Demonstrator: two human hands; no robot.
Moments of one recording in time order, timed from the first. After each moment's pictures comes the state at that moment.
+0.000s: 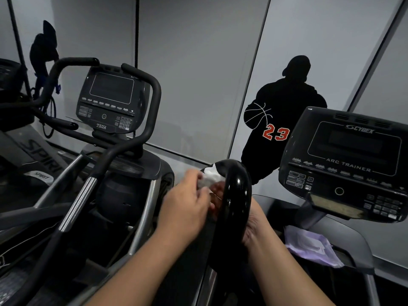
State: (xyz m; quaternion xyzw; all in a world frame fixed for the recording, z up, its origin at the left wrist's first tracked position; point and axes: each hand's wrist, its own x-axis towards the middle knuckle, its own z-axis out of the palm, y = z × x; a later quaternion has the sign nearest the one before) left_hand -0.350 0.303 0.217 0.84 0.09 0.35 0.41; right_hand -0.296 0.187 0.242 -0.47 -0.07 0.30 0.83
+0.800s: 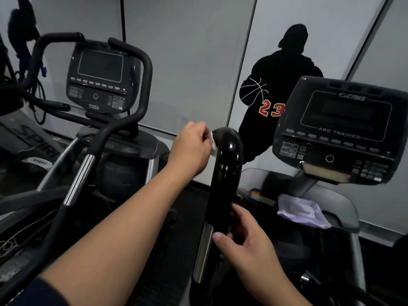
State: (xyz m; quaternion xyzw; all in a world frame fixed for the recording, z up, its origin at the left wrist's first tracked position) left_hand -0.307 0.306 0.253 0.87 0.07 0.34 0.36; right_hand -0.395 0.113 0.166 -0.80 -0.20 0.06 0.56
